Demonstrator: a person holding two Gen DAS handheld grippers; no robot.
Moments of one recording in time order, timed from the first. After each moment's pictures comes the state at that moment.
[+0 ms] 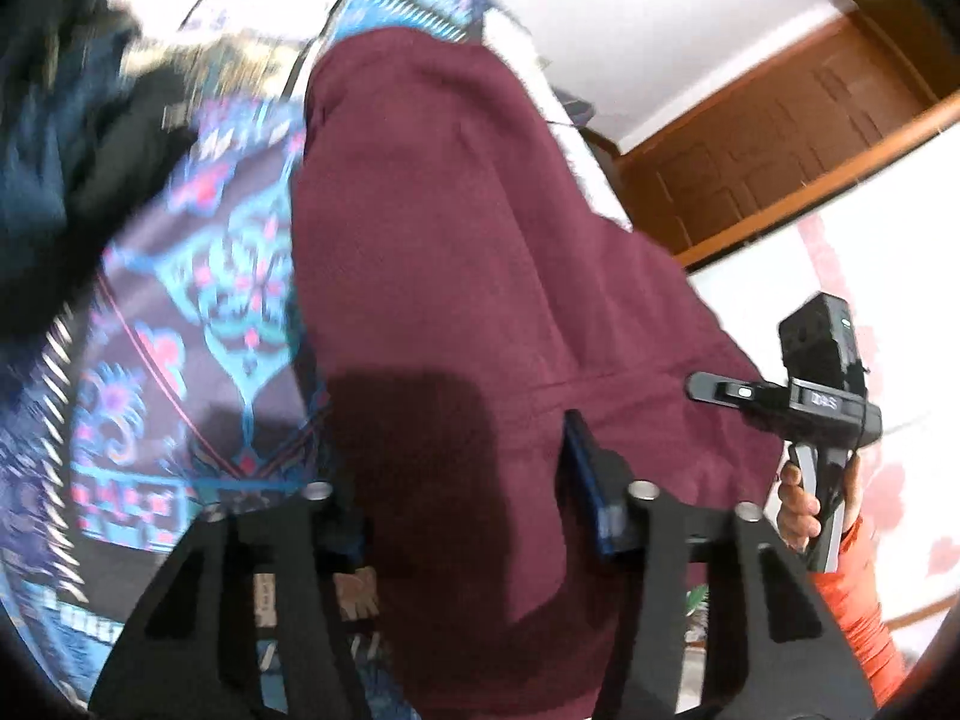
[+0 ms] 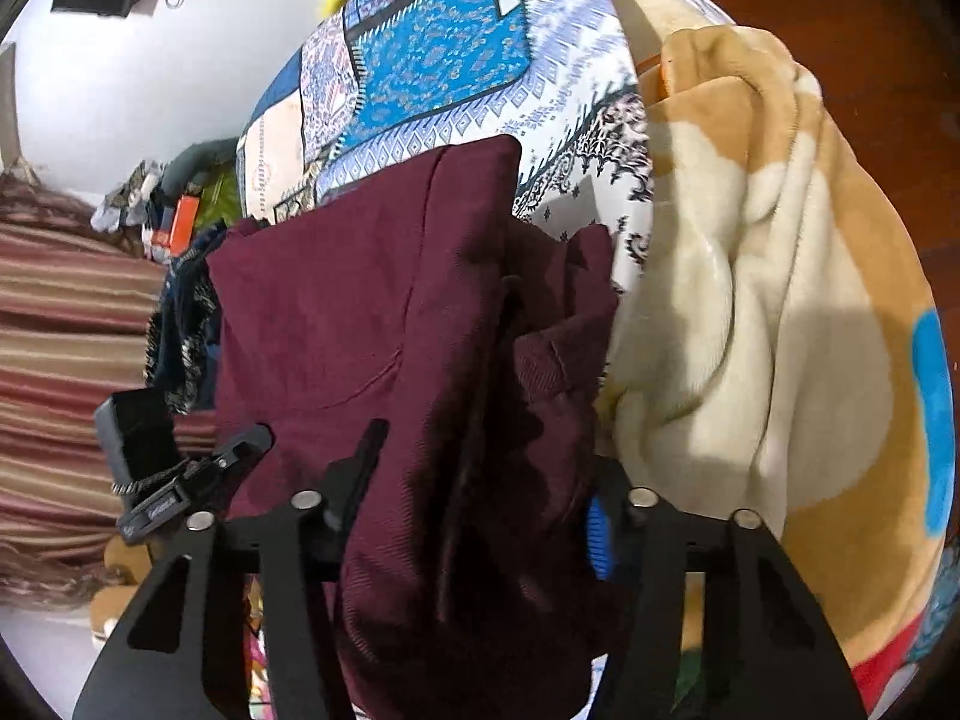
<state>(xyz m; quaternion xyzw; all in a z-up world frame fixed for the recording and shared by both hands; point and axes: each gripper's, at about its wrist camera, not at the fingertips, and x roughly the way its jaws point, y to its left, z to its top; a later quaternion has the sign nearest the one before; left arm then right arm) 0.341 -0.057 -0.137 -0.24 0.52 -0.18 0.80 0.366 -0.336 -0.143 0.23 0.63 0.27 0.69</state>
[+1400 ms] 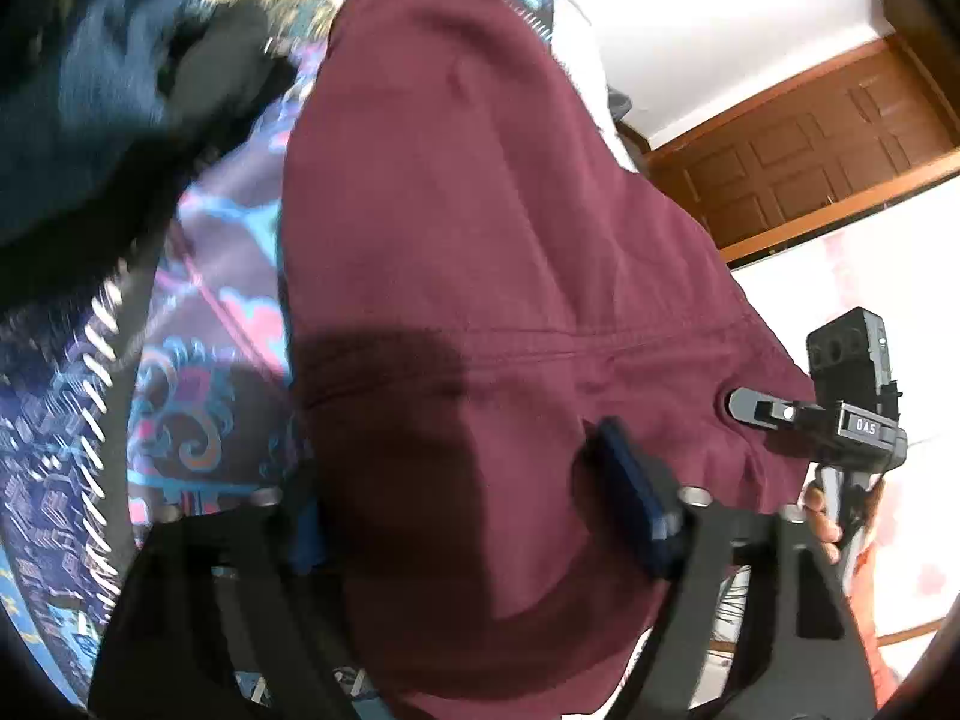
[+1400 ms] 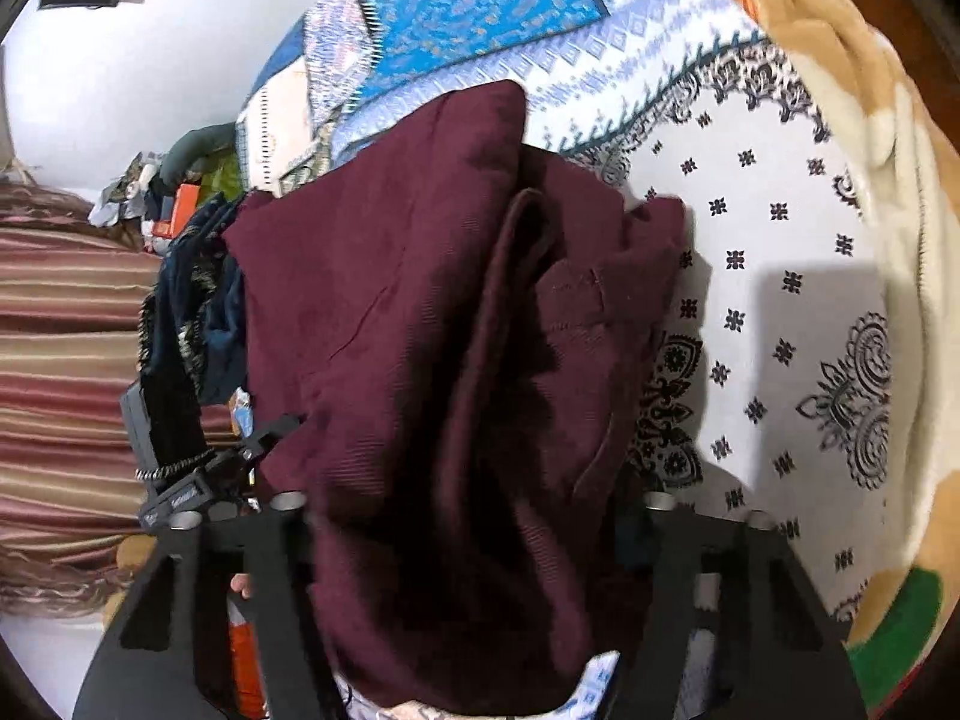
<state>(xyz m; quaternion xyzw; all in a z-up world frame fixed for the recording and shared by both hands) 0.347 -0.019 -0.169 -0.26 0.54 -0.15 0.78 0.357 -0.271 -0.155 0.23 0.65 0.27 0.67</state>
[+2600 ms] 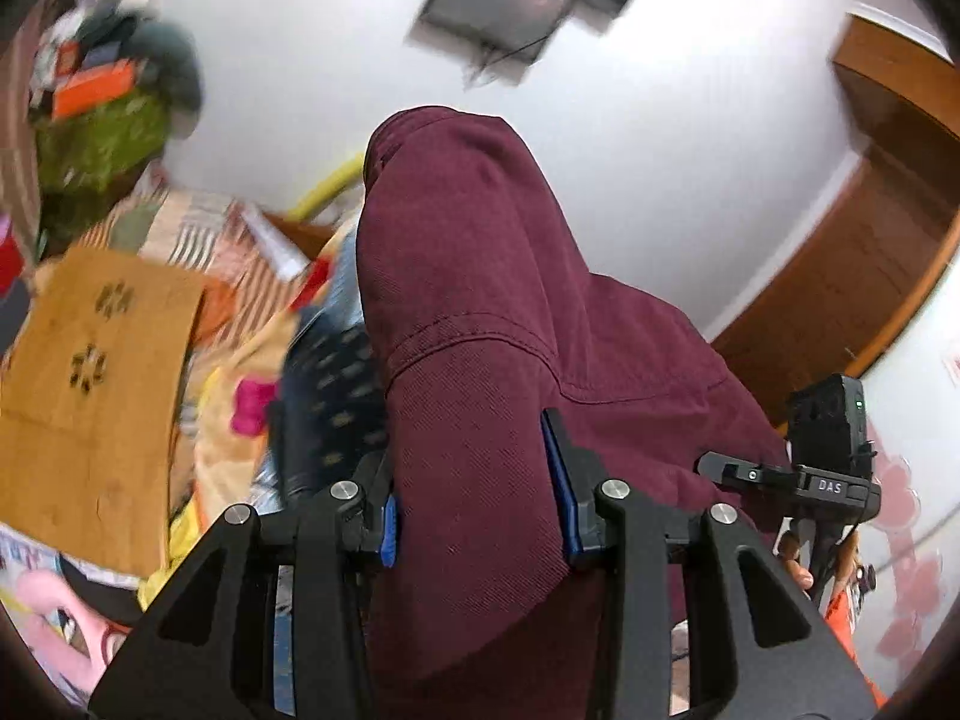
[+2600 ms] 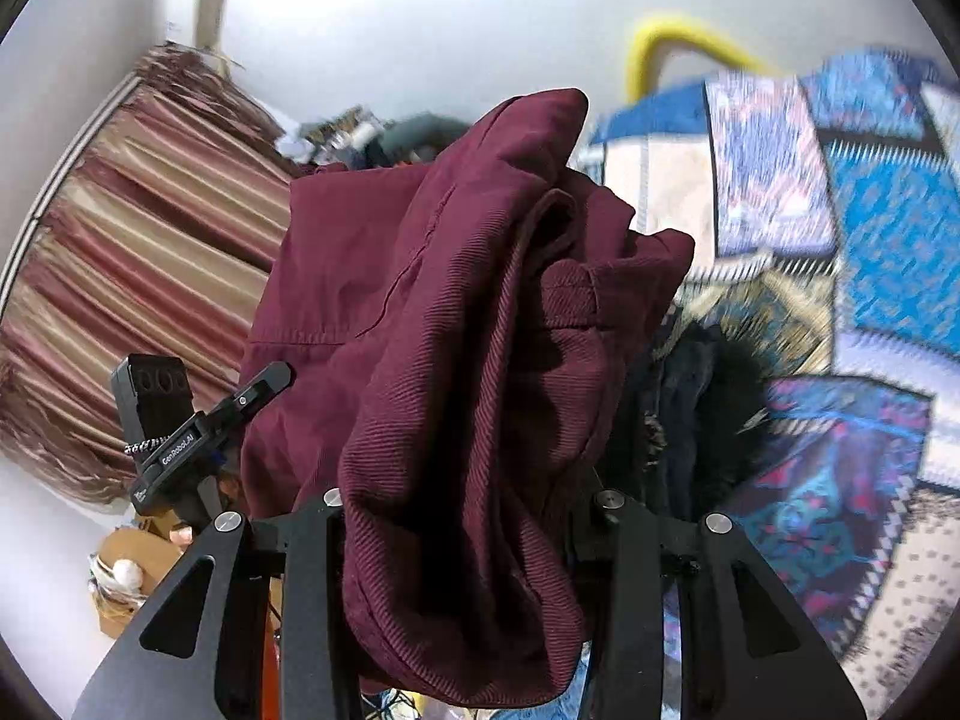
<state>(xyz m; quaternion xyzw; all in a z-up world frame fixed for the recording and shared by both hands) 0.314 0.294 0.031 -0.25 0.36 -0.02 0.90 0.385 -0.003 -0.008 0.19 0.51 0.47 0.70</state>
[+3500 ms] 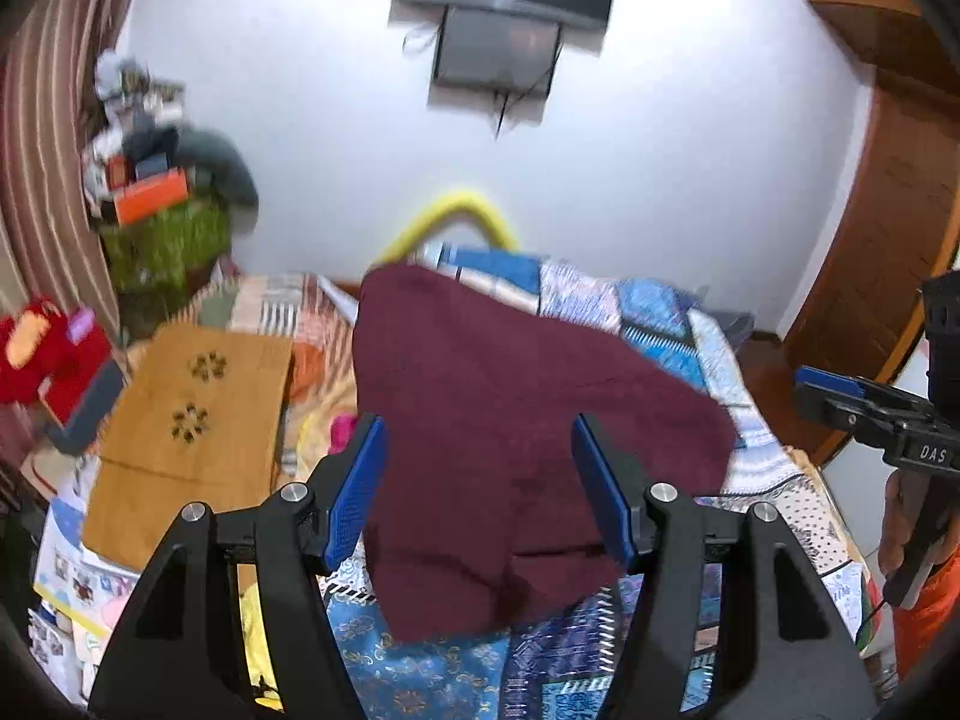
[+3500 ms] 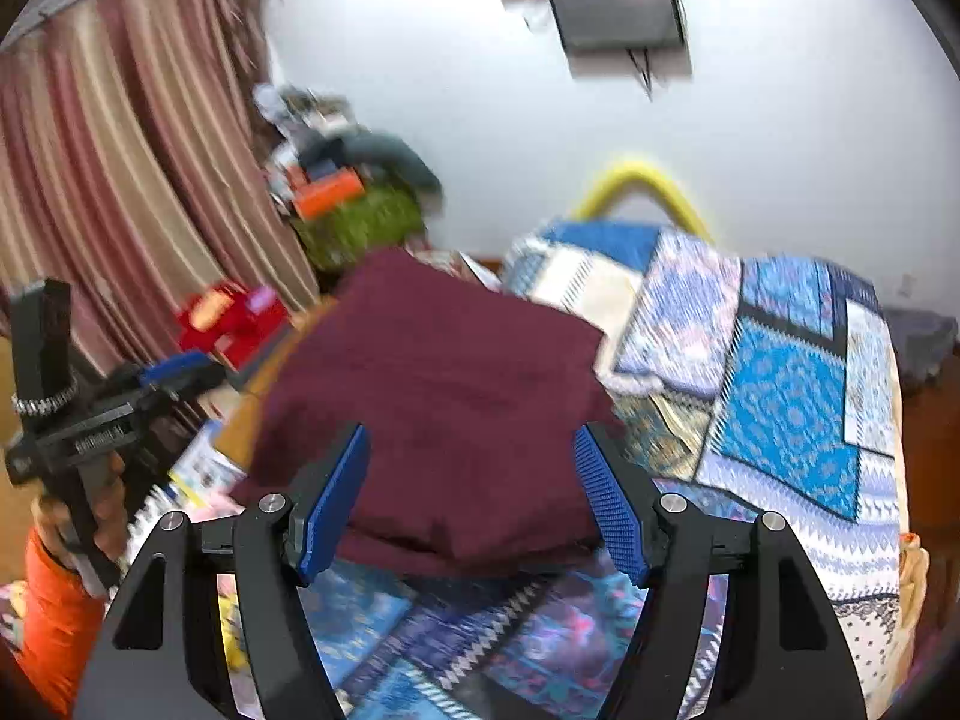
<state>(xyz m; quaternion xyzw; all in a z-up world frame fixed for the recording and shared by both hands) 0.219 0.227 0.064 -0.10 0.28 0.07 0.95 0.306 -0.001 0.039 -0.02 0.34 0.40 0.85</state>
